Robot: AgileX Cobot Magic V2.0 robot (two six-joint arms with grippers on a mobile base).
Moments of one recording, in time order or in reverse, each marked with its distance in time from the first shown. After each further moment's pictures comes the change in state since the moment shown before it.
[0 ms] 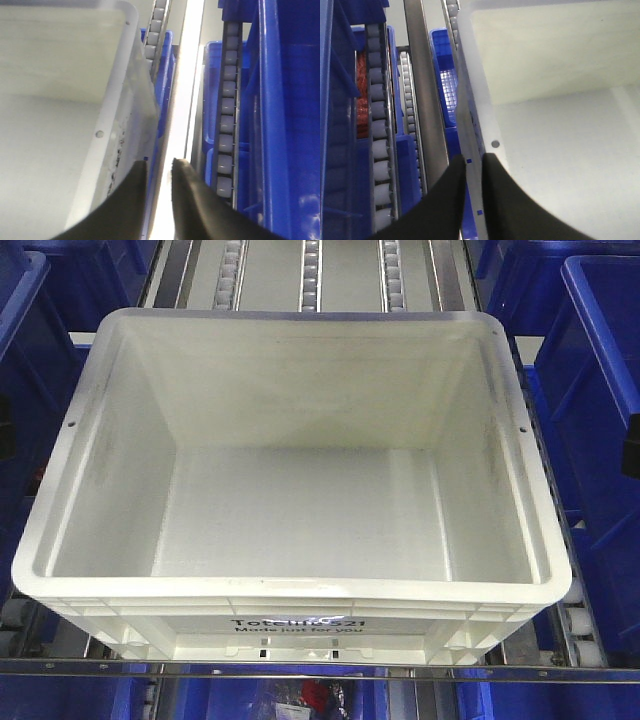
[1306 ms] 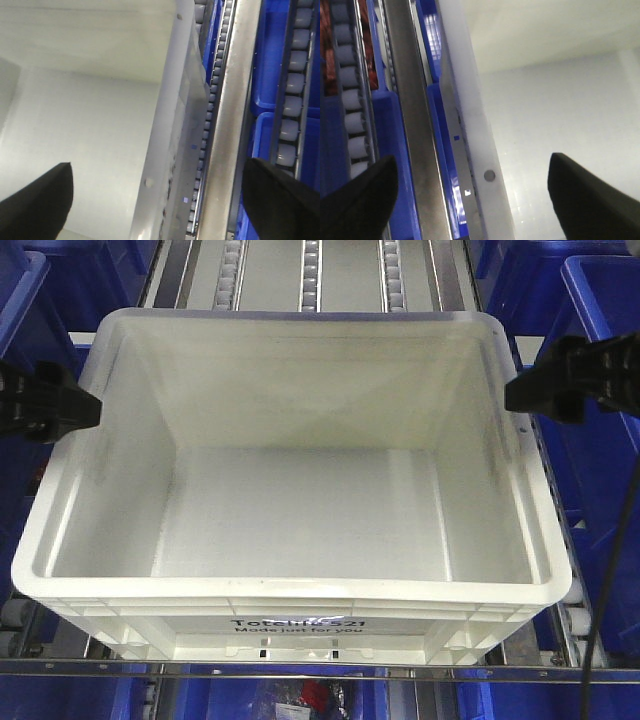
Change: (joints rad) left arm 0.000 0.296 -0.187 -0.050 0.153 0.013; right arm 0.000 0.353 -0.272 0.184 0.171 -0.063
